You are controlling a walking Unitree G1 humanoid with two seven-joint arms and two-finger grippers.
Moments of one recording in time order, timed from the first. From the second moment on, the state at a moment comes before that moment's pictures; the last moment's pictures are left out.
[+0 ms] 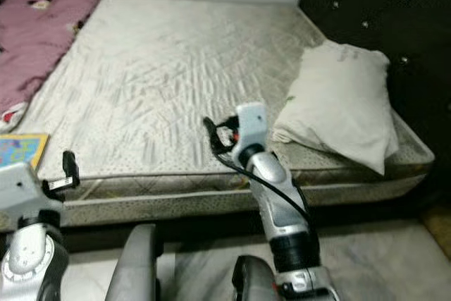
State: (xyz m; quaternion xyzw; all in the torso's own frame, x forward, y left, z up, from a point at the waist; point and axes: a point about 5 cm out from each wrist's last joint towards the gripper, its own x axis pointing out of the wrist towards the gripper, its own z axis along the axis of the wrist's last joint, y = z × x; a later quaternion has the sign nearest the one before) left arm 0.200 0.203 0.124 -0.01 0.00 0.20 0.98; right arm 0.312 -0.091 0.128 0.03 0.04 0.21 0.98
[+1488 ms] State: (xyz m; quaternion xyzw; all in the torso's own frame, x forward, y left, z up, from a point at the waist) left arm 0.208 0.192 0.129 -0.02 0.00 0.18 0.98; right arm 0.307 -0.064 0.128 0.01 0.04 0.30 0.95
